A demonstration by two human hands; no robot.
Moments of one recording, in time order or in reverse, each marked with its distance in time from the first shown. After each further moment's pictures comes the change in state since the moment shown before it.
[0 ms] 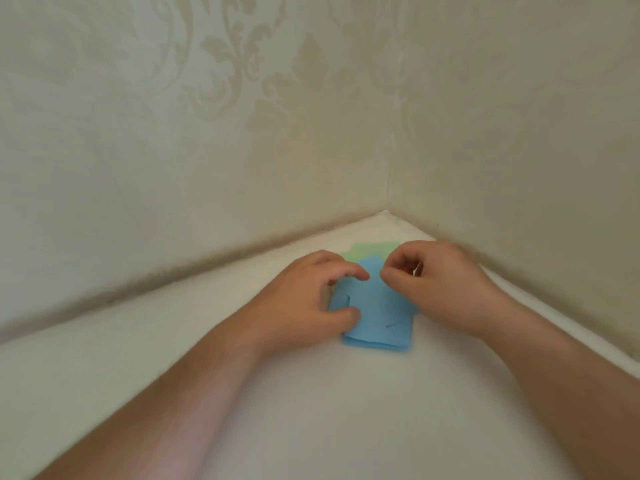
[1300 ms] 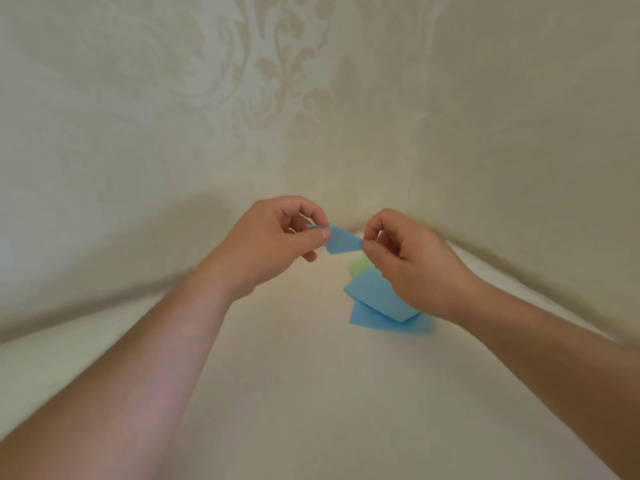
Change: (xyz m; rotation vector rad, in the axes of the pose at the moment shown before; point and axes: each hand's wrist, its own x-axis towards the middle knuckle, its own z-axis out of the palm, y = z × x) left_hand -0.020 -0.004 -0.082 -0.508 0.335 -0.109; right_hand 0.005 -0.062 0.022 0.202 0.017 -0.235
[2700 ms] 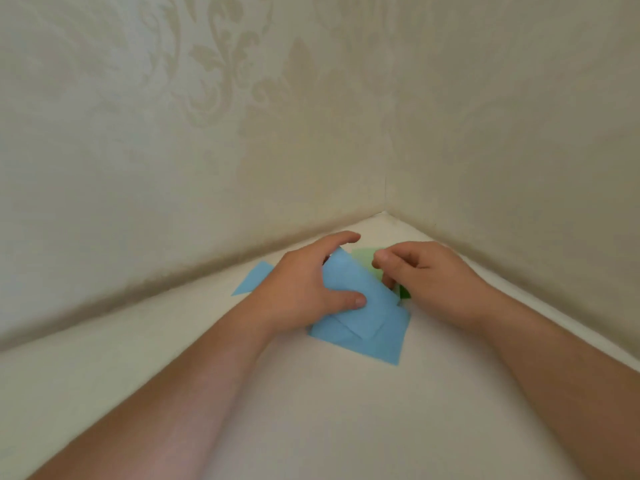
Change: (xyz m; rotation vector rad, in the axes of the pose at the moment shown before) left_hand 0.016 -0.030 0.086 0.348 -0.216 -0.023; right_hand -0.010 0.072 -0.034 0.025 -0.105 0.238
